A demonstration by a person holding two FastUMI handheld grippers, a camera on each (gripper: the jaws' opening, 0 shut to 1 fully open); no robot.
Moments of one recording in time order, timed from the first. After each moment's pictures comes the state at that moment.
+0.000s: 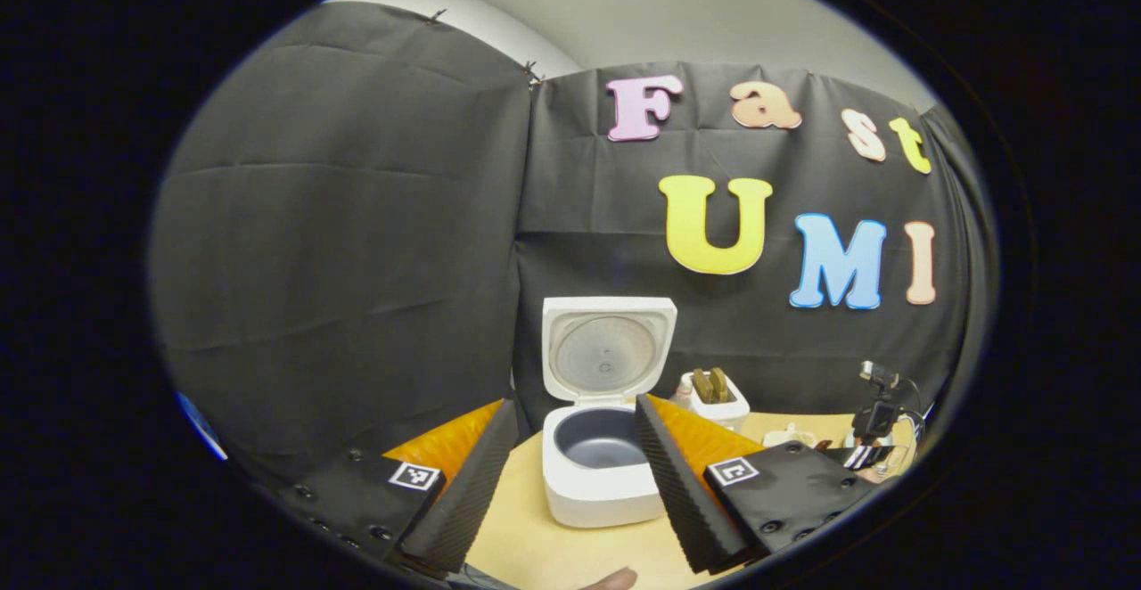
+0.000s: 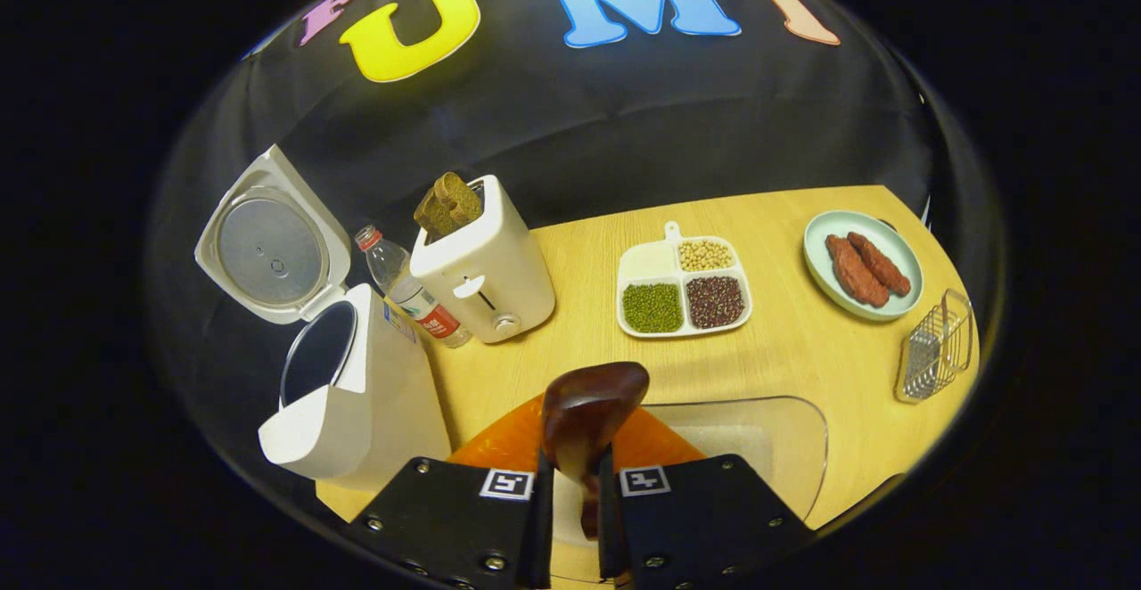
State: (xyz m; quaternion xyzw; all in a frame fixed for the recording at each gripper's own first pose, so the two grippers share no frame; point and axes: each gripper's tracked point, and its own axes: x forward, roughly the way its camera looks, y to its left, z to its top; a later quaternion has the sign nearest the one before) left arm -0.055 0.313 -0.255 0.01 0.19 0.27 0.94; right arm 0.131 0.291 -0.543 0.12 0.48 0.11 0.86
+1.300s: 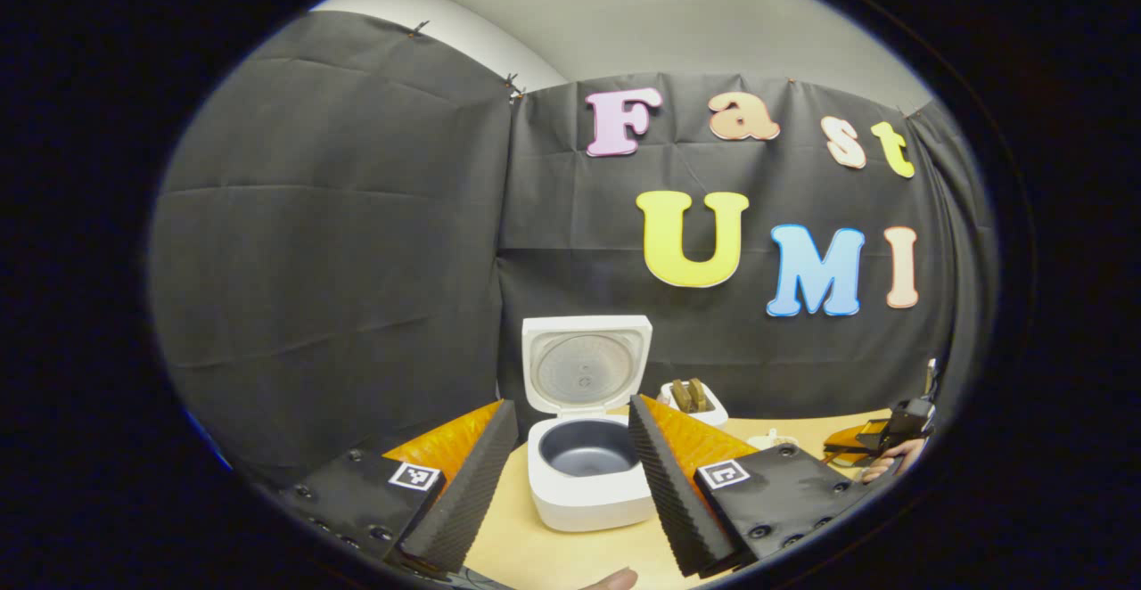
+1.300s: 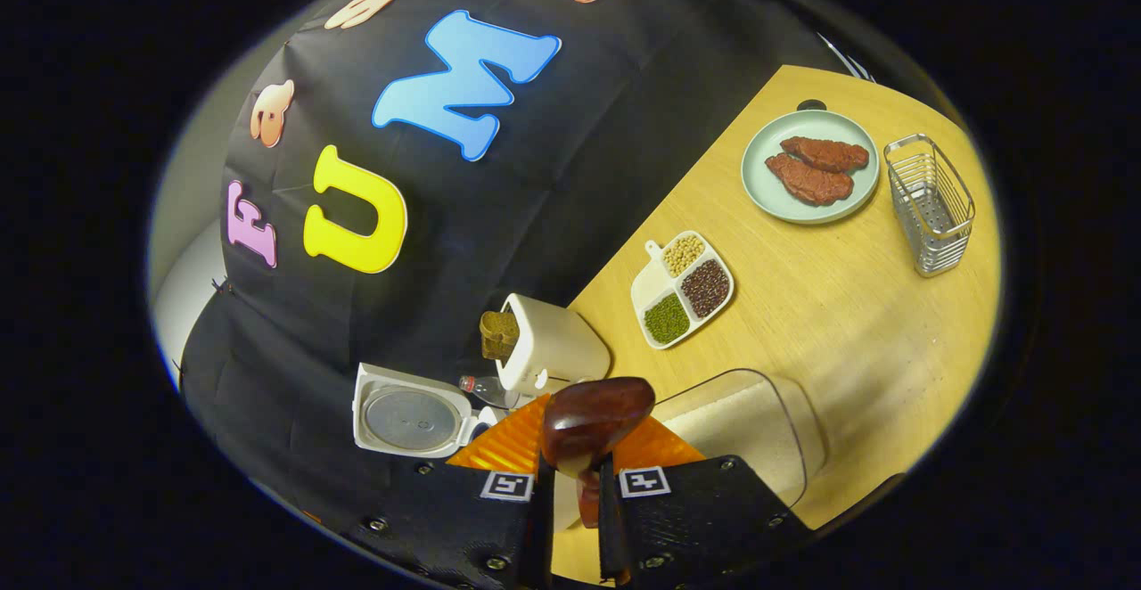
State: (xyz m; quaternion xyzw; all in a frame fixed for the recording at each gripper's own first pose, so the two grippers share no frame) left arm -0.053 0.292 -0.226 0.02 0.18 0.25 0.95; right arm 0.136 0.226 -0.444 0.46 0.40 0.09 0.78
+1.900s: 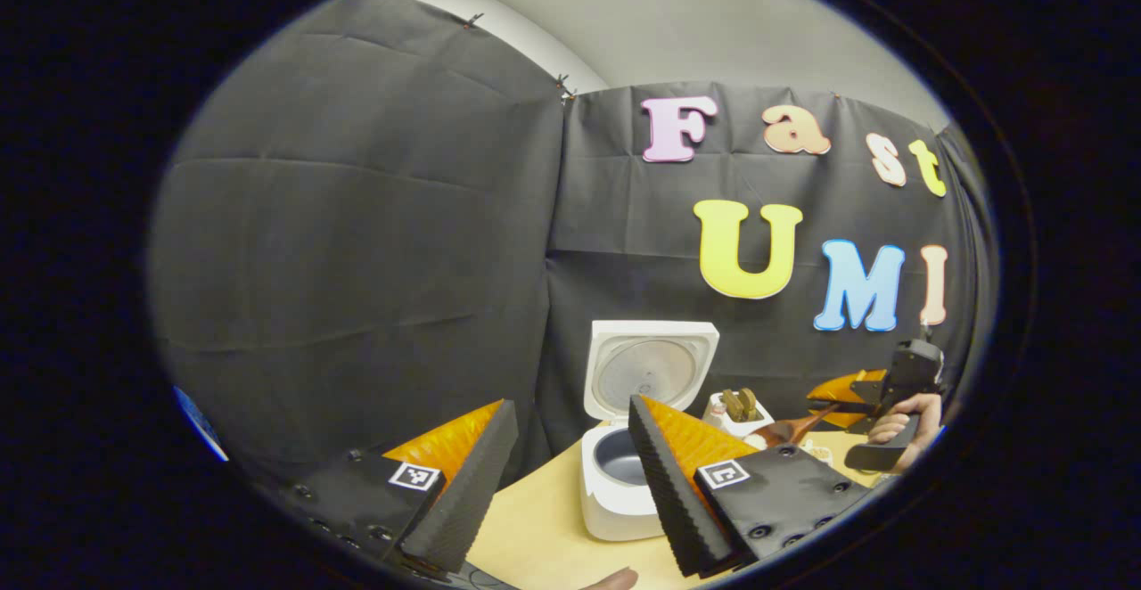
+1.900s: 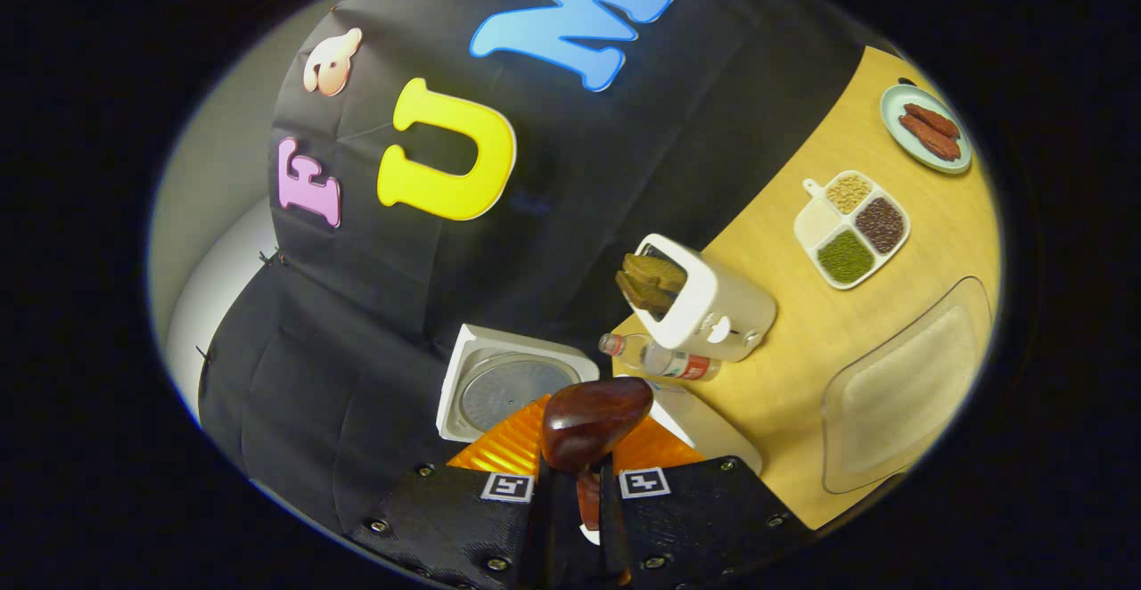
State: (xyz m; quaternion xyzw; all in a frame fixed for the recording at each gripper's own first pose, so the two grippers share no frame) left arm -0.084 0.387 -0.236 0.00 0.16 0.29 0.94; right arm 0.170 0.435 -0.361 0.47 0.39 0.21 0.76
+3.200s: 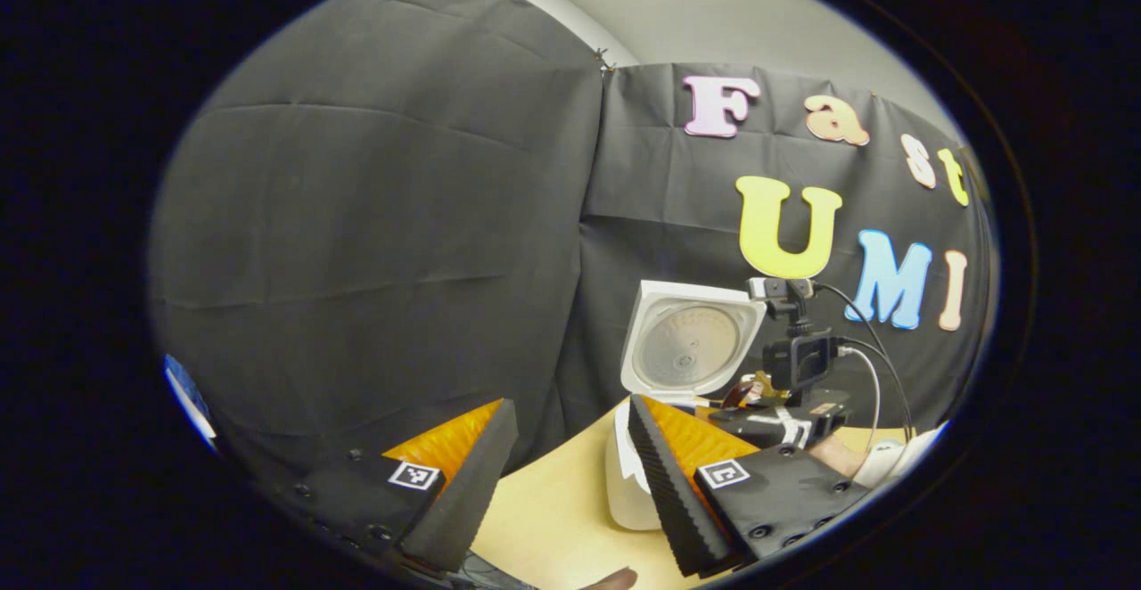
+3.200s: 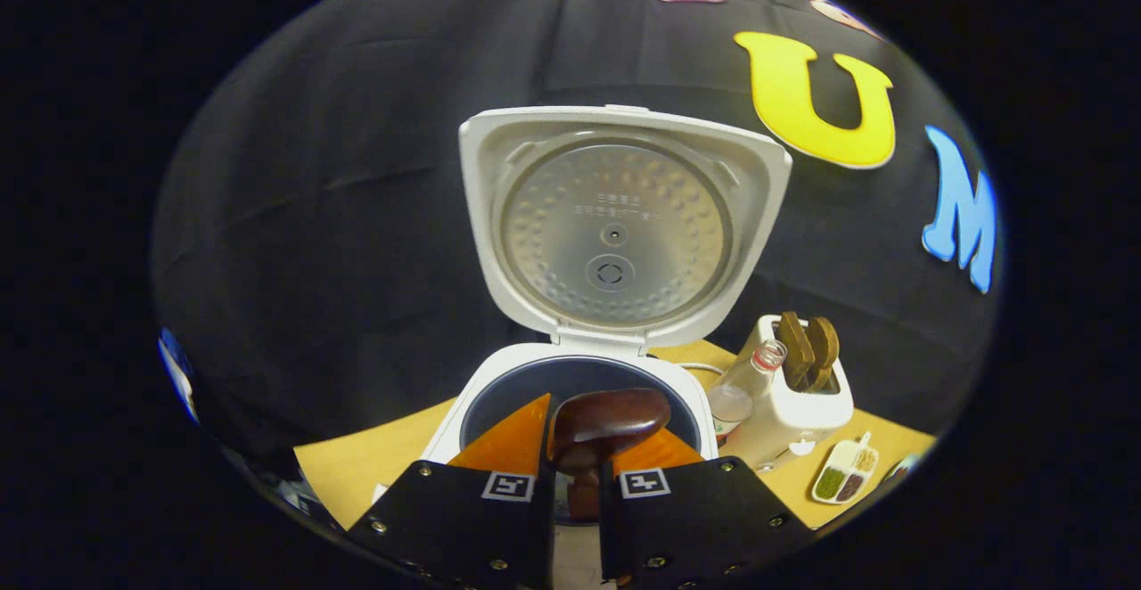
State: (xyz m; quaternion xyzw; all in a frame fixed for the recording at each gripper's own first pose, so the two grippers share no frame) left arm -0.112 0.437 -0.291 -0.04 0.19 0.32 0.93; right arm 0.102 0.607 -0.459 -0.15 0.26 0.42 0.86
